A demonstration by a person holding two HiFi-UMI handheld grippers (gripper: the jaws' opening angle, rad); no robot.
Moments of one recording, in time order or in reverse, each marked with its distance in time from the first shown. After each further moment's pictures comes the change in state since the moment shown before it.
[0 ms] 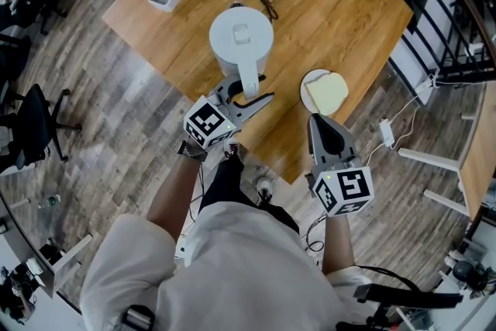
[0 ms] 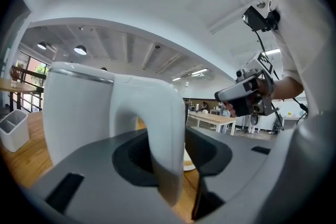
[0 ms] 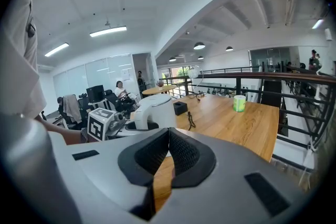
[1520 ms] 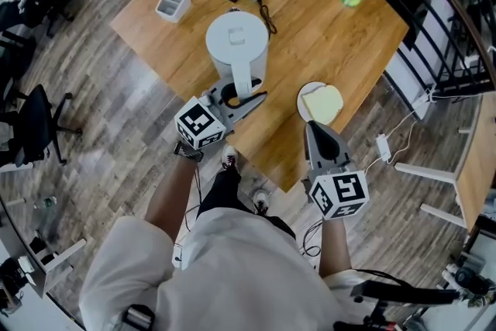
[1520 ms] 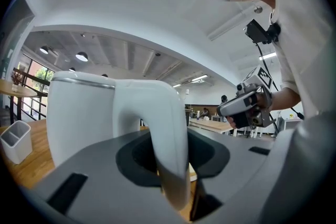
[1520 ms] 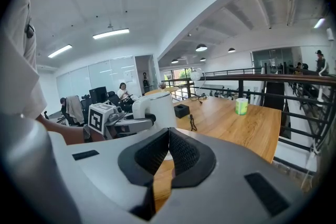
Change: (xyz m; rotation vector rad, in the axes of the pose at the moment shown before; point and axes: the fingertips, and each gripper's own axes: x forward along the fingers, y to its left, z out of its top) left arm -0.015 0.004 0.042 0.009 -0.083 0.008; right arm -0.010 0.003 0.008 -0.012 -0.024 0.025
